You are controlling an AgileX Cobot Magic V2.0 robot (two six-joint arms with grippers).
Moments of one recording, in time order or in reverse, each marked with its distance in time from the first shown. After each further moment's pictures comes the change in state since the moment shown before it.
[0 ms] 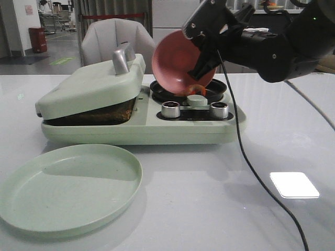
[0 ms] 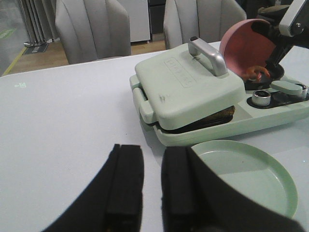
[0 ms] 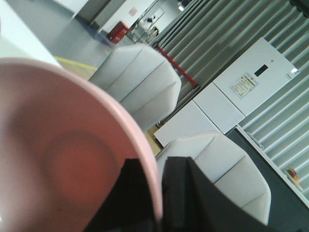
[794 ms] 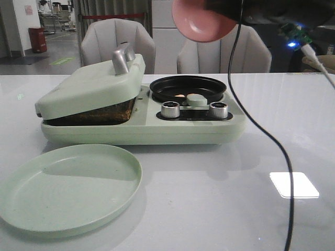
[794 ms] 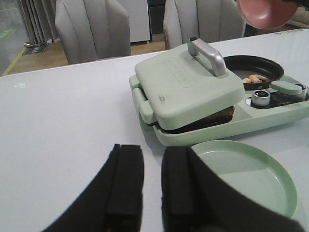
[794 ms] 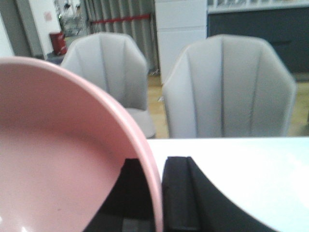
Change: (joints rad) left arm 0.000 0.000 0.000 0.000 0.000 0.000; right arm 0.000 -0.219 -0.032 0.516 0.334 0.493
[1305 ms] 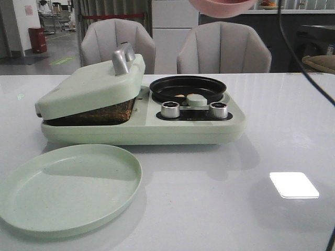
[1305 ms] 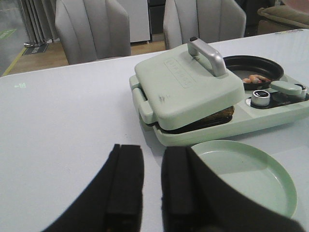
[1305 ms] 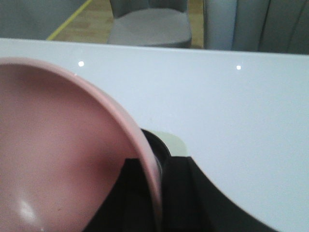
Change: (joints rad) left arm 0.000 0.000 0.000 0.000 0.000 0.000; right arm -0.122 -0.352 0.000 -0.062 0.817 0.004
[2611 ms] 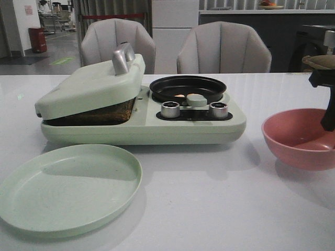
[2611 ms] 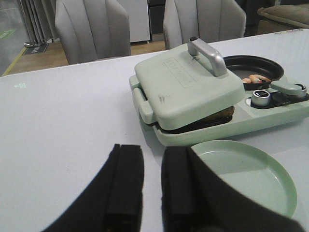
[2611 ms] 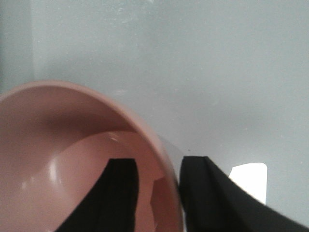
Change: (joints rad) left arm 0.000 0.000 0.000 0.000 0.000 0.000; right arm -0.287 0.184 0.223 -0.030 0.348 0.002
